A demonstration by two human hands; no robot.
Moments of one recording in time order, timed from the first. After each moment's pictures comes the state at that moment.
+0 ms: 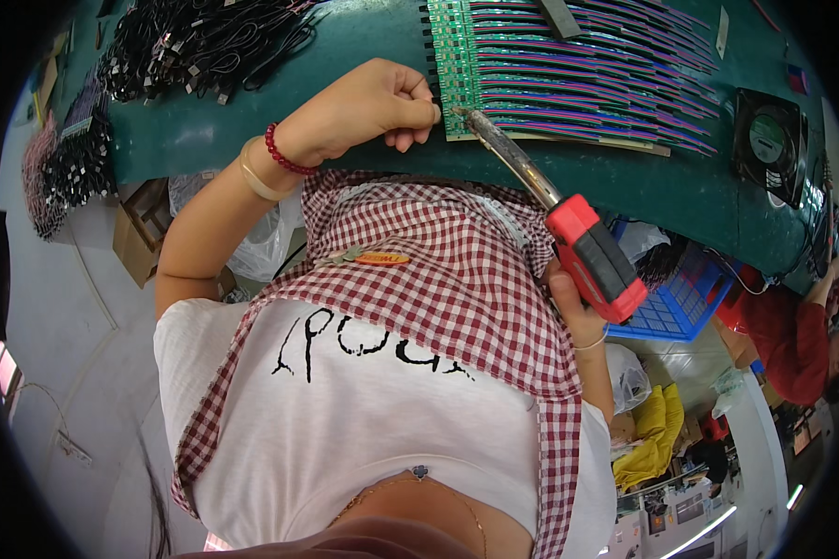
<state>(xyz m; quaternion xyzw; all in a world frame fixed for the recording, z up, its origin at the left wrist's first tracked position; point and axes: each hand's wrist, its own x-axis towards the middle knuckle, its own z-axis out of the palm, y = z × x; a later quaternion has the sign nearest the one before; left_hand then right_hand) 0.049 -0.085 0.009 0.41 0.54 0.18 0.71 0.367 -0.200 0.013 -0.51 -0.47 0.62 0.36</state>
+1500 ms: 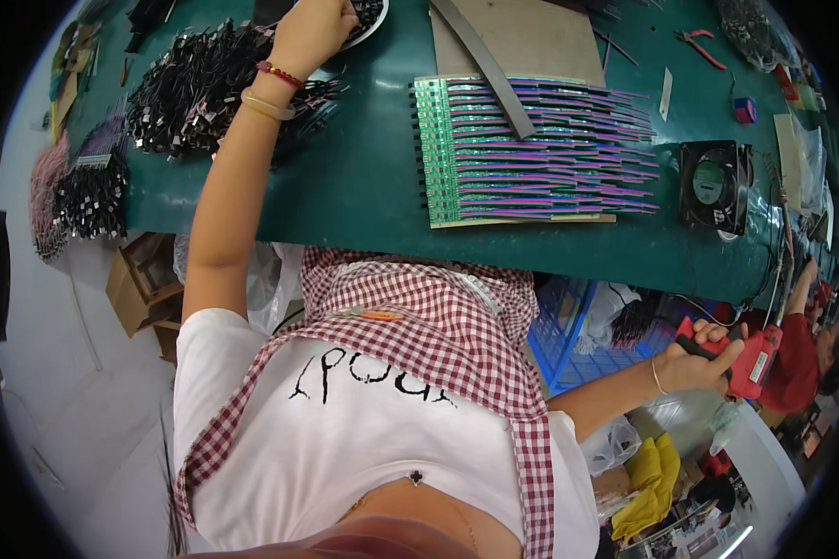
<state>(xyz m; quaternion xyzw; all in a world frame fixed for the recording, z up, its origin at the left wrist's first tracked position) -0.040 0.059 0.011 0.71 0.67 0.23 -0.04 0.454 -0.104 0.085 -0.52 -0.35 0.18 0.76</state>
